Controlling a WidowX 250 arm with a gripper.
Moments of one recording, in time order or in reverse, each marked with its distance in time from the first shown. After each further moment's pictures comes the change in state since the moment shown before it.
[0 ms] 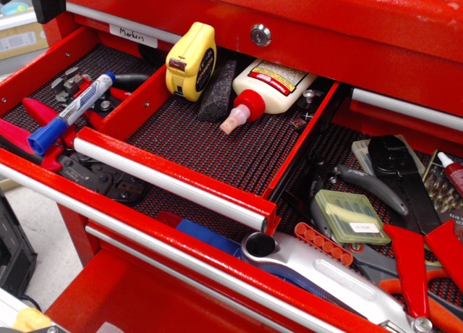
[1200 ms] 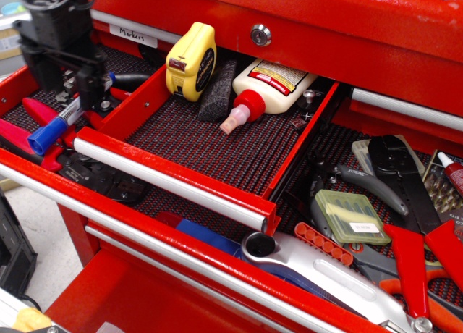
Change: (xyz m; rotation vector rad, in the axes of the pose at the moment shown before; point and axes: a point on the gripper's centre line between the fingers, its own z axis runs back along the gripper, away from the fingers) arm -0.010 -0.026 -0.086 0.008 0.011 0.079
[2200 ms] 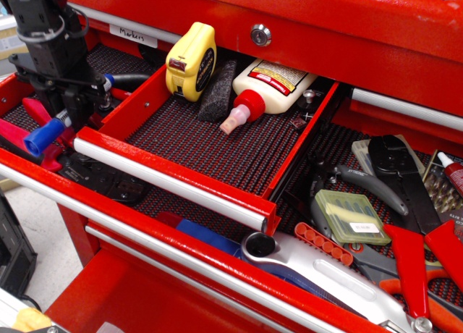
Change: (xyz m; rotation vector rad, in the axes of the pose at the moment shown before) arm -0.011 -0.010 -0.009 -0.066 0.041 0.108
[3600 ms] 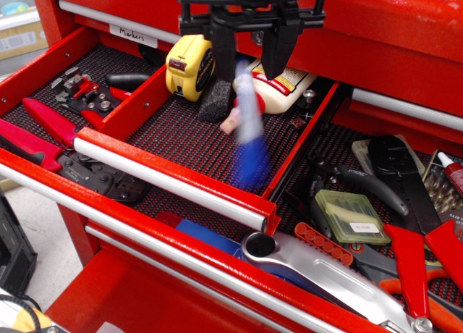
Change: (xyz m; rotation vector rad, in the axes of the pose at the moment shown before) arm 0.002 -0.181 0.105 -0.005 -0.029 0.505
